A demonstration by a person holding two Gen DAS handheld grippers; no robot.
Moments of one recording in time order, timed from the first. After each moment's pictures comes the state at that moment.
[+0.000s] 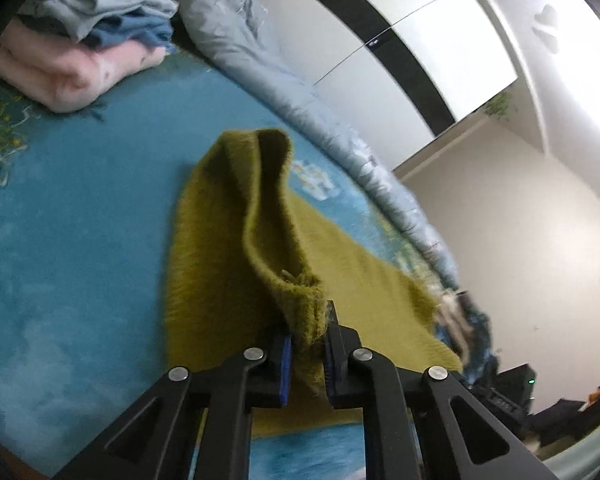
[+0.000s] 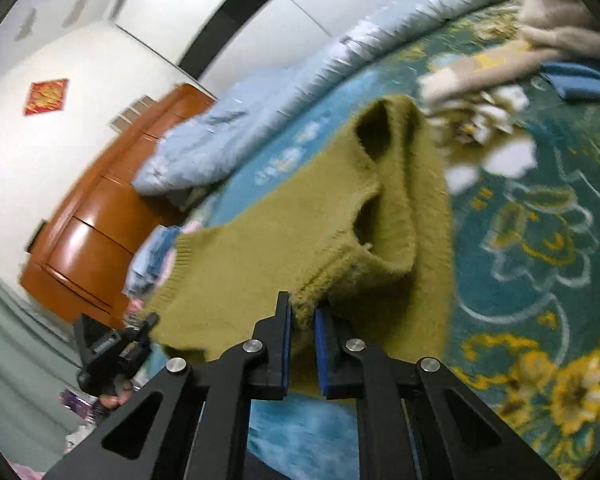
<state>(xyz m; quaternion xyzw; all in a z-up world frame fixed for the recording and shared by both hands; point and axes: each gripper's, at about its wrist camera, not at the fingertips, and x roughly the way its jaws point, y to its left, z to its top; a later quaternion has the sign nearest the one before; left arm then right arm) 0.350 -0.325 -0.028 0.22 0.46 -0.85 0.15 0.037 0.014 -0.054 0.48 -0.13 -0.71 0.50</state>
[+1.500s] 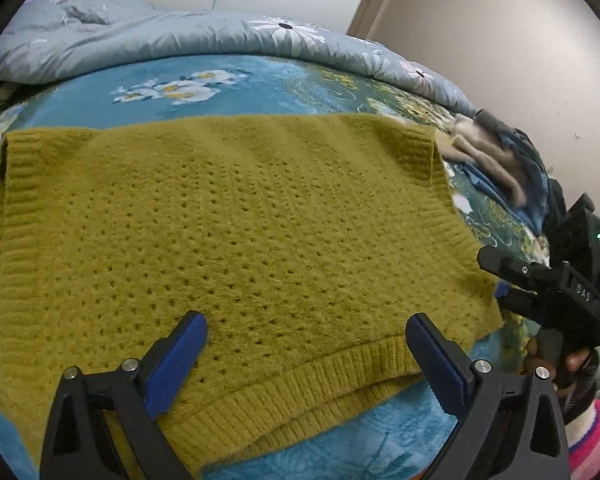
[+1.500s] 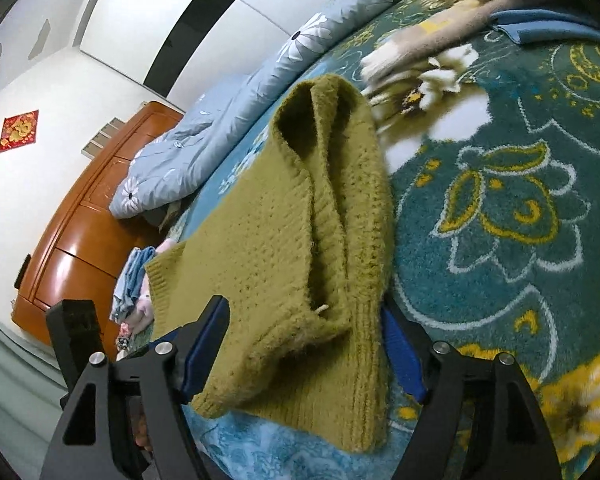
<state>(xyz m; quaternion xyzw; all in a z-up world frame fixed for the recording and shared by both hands) 0.189 -0.197 -0.026 0.43 0.21 -0.87 0.07 0.017 0.024 -0.087 0.50 -0.17 -0.71 0.46</state>
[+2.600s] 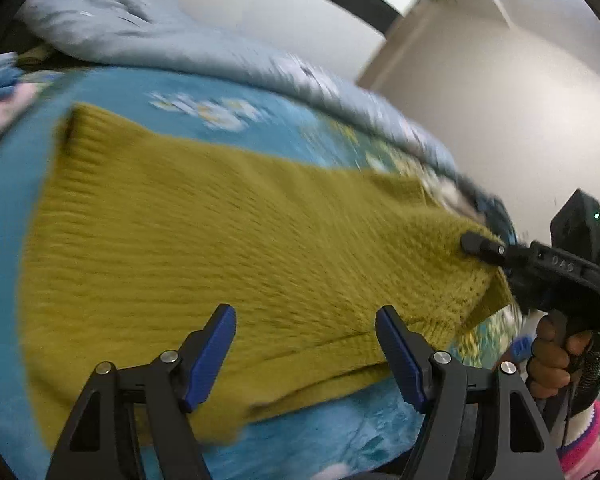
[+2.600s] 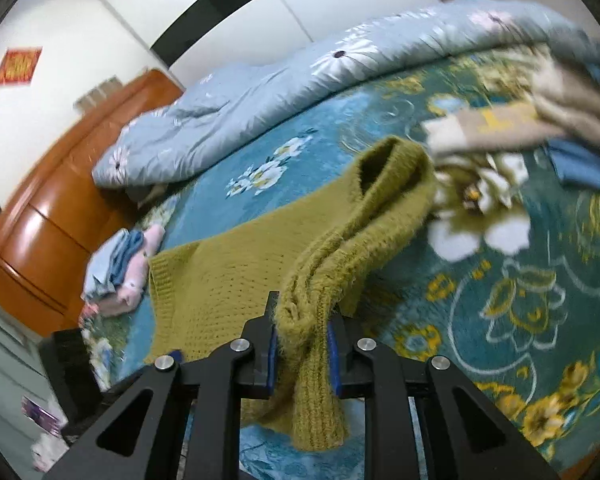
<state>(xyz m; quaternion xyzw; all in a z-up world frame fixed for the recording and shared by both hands) 0.267 -0.244 0.004 0.32 0.31 -0.89 0.09 0.046 -0.039 0.016 0.47 -0.04 -0.76 0.45</state>
